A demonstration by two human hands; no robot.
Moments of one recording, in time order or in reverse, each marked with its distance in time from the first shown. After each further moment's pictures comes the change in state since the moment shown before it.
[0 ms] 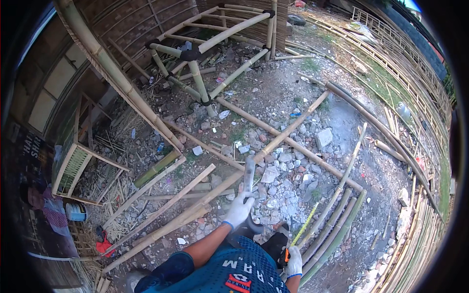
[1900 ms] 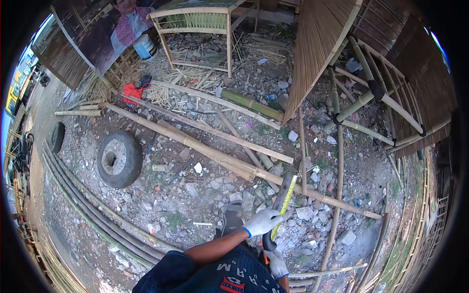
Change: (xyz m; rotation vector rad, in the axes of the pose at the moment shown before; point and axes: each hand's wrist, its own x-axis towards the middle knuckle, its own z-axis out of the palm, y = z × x) left_hand -0.172 -0.064 -0.108 -0.012 0.476 -0.109; right_hand 0.033 0.002 0.143 -1.204 -0.884 0.190
